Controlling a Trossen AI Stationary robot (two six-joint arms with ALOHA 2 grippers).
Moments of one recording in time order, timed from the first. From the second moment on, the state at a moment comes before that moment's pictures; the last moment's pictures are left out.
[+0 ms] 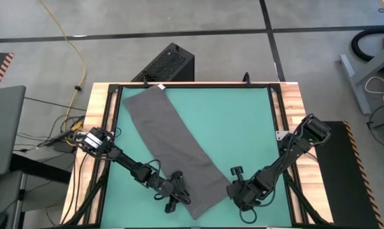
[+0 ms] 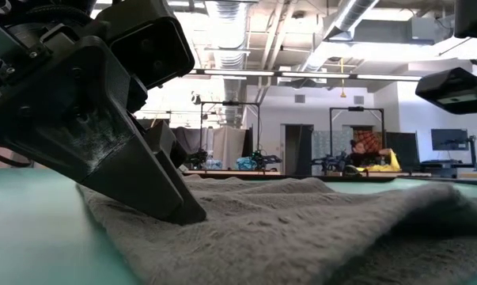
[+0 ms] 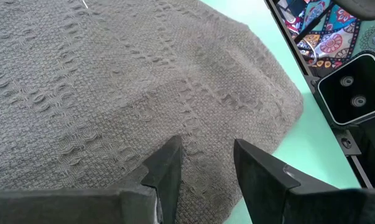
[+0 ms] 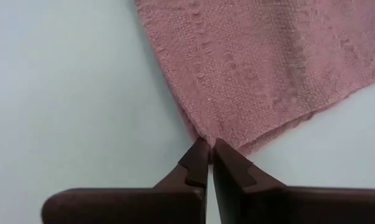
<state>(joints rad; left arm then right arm) -0.55 2.01 0.86 0.50 -0.08 -0.55 0.77 1.71 0.99 -0.52 0.27 0.49</state>
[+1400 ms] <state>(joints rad) -0.60 1.77 0.85 0.00 0.26 -0.60 0.66 1.71 1.09 -0.46 0.39 0.37</state>
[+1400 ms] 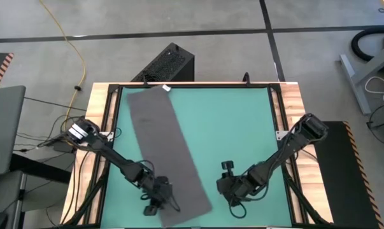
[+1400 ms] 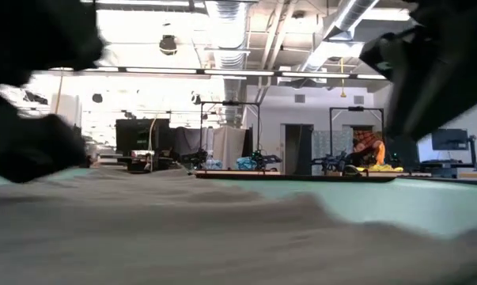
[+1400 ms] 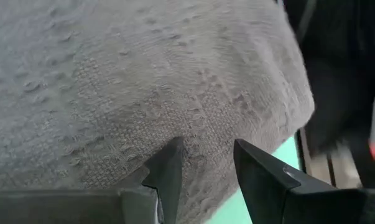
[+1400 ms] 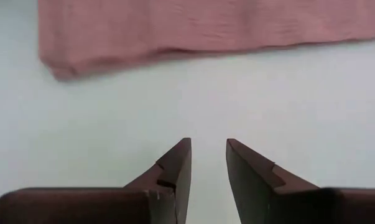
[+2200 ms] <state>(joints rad) -0.60 1.43 0.68 -0.25 -0.46 -0.67 0.47 1.81 1.09 -0.03 0.48 0.19</state>
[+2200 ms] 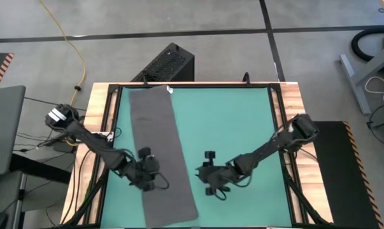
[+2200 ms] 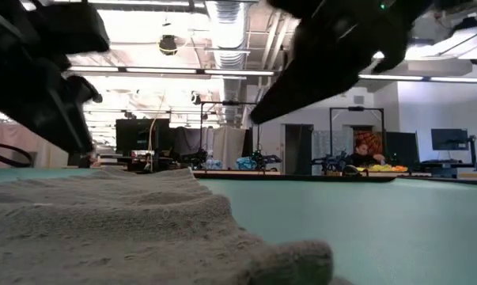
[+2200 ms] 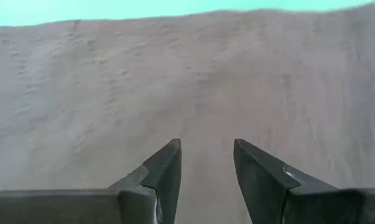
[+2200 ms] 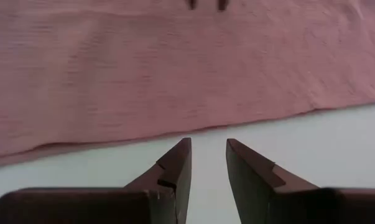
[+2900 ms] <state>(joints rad) -0.61 1.57 0.61 0.18 -0.15 -0.68 0.06 2.10 1.18 0.41 0.11 0.00</state>
